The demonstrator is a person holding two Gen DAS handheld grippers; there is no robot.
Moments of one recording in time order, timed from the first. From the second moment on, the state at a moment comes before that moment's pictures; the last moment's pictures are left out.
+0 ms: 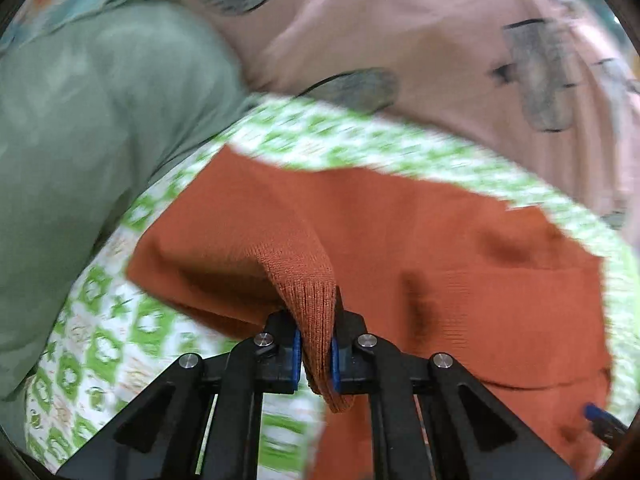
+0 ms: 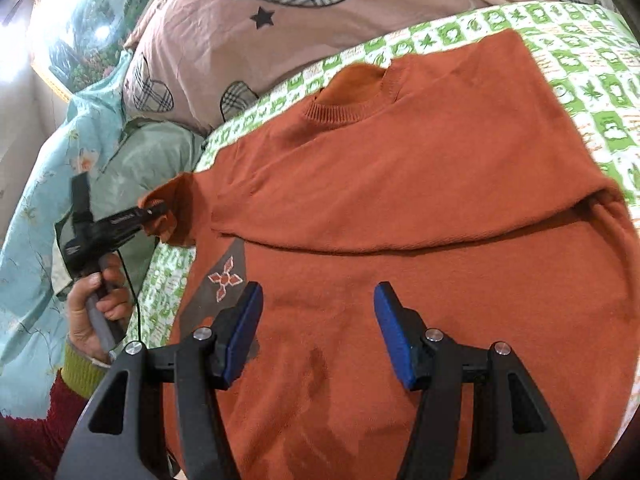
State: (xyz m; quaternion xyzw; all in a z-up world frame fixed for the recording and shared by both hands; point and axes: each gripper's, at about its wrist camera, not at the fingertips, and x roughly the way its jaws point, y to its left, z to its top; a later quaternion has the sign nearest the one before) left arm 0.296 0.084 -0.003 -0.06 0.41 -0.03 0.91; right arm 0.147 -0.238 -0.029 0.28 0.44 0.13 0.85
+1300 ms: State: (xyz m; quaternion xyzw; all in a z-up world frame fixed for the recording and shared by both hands) left arm 0.235 0.039 -0.067 -0.06 0.46 -0.04 0.89; right arm 0.218 -0.263 -0.049 0.24 0.44 0.04 0.86
